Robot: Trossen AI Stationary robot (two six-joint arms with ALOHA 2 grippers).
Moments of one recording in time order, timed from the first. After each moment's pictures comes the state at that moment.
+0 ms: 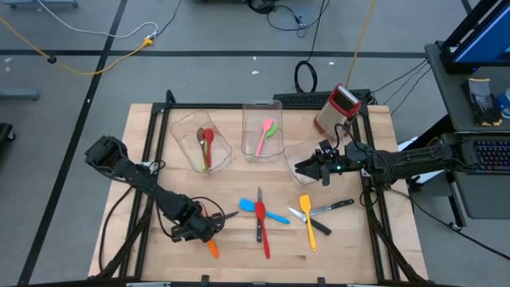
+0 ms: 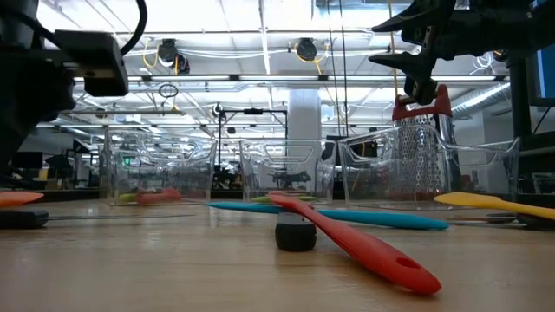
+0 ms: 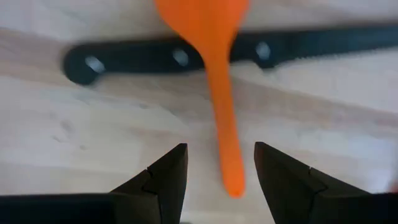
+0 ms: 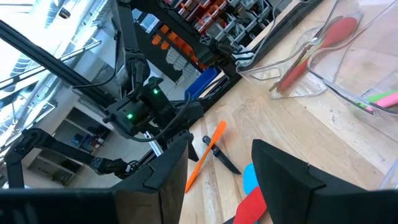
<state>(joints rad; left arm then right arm) -0.59 1.62 0.92 -0.52 0.13 -2.45 -0.03 0.86 0.38 0.39 -0.11 0.82</state>
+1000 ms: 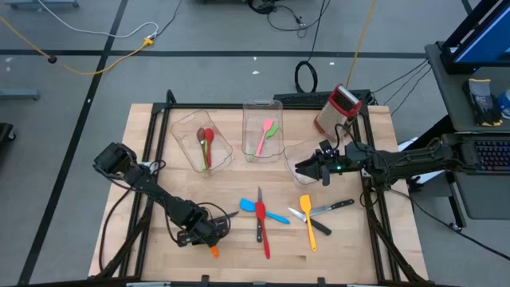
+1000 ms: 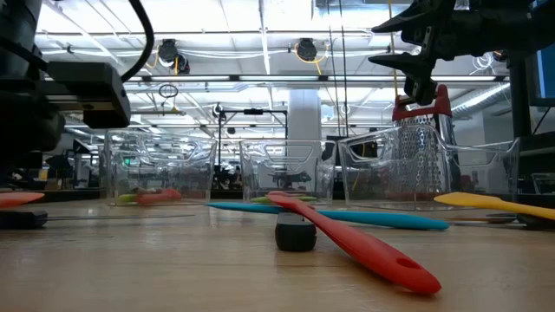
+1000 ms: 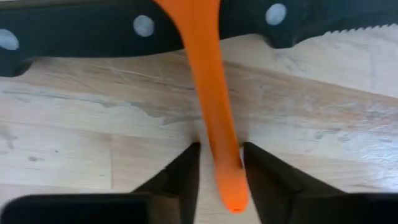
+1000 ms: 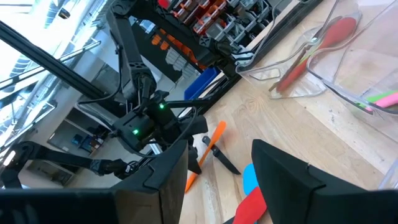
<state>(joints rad) -0.61 1.79 0.92 -0.39 0.15 -2.43 -0.03 0.86 0.38 0.39 -0.10 0.82</state>
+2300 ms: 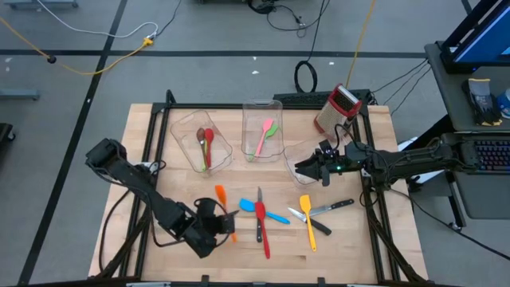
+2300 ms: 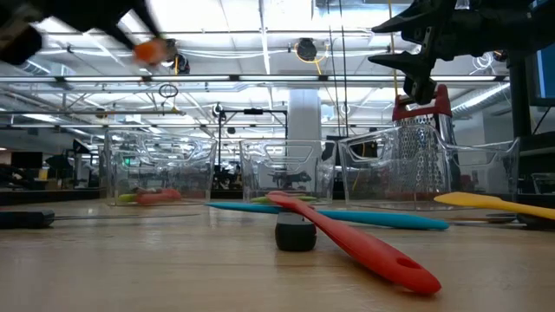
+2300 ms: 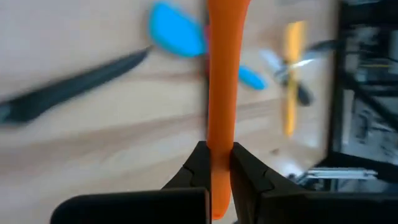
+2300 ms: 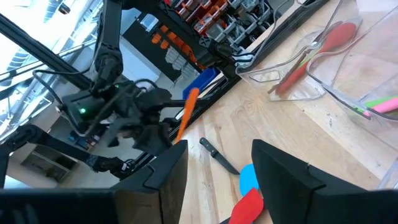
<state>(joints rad) -0.67 1.64 1.14 -0.49 -0.56 -2.08 -0.03 0.86 0.38 0.39 -0.10 0.79</state>
